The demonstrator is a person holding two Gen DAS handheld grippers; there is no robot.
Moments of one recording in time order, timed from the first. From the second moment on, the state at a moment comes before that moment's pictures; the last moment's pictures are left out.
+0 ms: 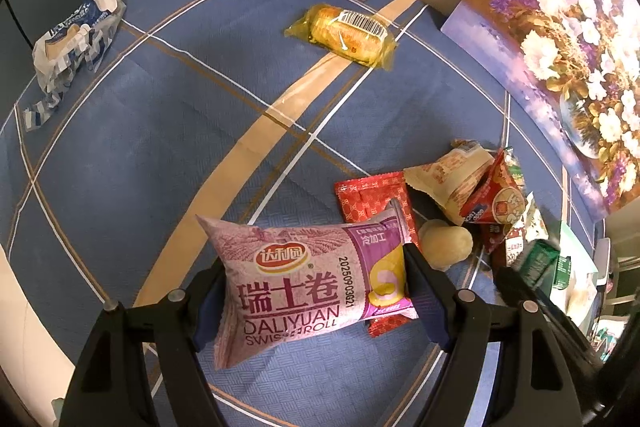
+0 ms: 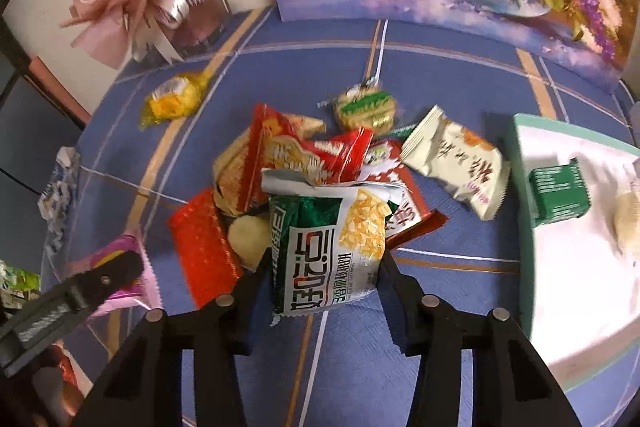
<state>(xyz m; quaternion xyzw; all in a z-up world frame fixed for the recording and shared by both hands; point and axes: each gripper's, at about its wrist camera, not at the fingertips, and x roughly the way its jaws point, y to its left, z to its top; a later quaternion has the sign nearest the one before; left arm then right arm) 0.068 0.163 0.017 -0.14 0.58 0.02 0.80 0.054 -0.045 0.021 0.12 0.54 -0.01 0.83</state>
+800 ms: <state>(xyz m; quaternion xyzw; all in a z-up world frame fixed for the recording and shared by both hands) 0.041 0.011 0.078 -0.06 0.56 -0.13 0.82 -0.022 -0.203 0.068 0.23 0.51 -0.20 0.80</state>
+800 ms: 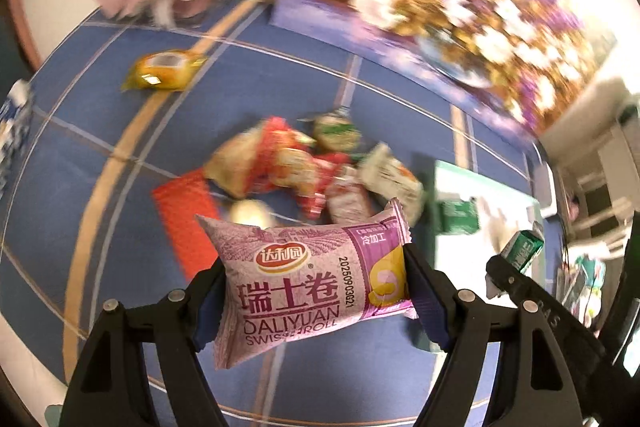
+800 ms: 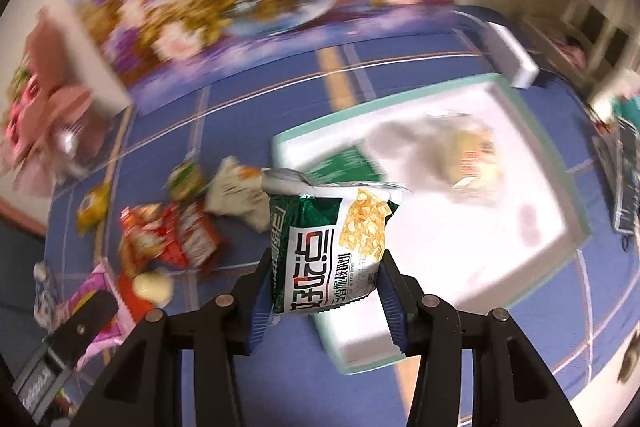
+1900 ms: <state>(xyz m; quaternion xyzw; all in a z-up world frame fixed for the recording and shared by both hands) 0.003 -0.186 -0.011 0.11 0.60 -0.24 0.76 -0.106 -0.357 0.014 0.35 0.50 -0.33 0.72</state>
